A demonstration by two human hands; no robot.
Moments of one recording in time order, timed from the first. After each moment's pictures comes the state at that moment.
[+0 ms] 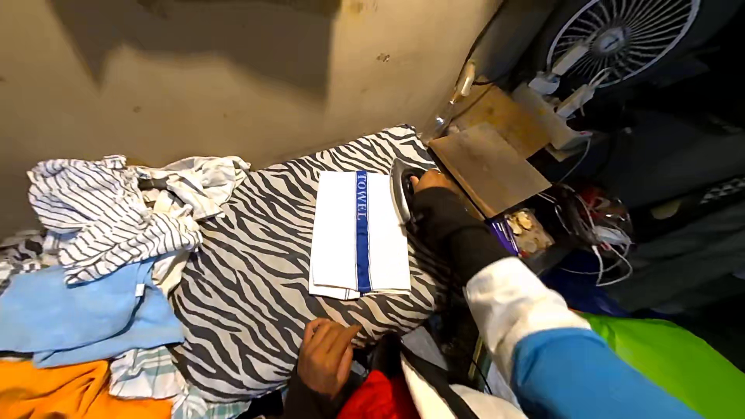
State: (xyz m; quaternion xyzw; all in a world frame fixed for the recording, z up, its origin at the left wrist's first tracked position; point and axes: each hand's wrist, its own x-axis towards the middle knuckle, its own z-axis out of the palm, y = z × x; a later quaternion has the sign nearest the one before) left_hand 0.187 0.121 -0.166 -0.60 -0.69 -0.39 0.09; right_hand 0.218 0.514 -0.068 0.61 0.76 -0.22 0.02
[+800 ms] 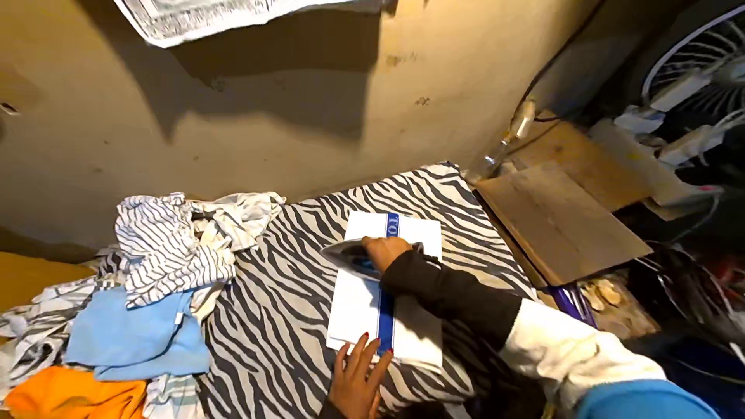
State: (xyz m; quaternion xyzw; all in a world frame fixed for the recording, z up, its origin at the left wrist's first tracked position) left_hand 0.186 0.174 -0.169 -0.61 -0.76 -0.23 0.02; right_hand 0.134 0.425 -0.033 0.24 0.93 -0.19 0.22
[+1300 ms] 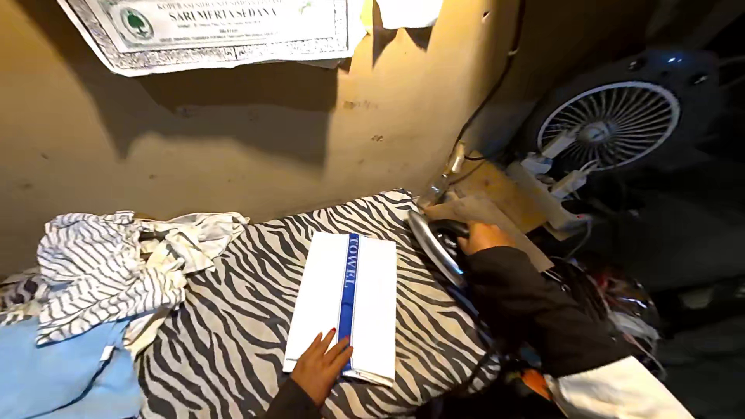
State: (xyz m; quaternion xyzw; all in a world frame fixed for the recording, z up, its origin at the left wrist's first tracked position) left_hand 0.153 0.224 -0.191 -0.68 -0.69 -0.26 0.00; right_hand 0.296 0.592 -0.007 0.55 0.82 -0.14 0.09
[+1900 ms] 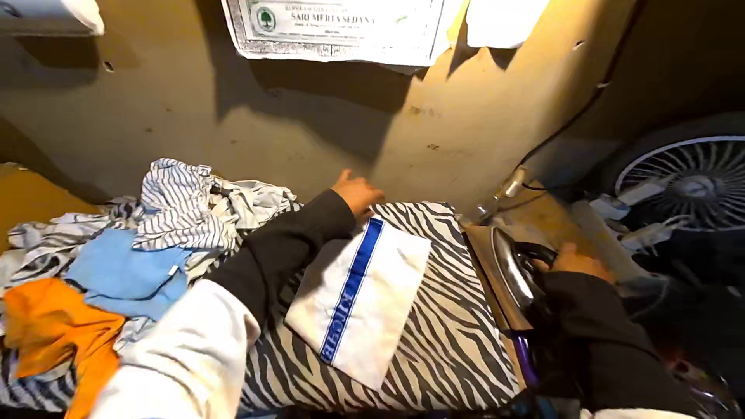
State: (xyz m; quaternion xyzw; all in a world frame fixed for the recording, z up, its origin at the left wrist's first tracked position) left_hand 0.023 0.365 0.064 -0.63 -0.77 -0.05 -0.07; right_hand 0.344 0.656 -0.024 0.56 0.82 -0.05 0.00
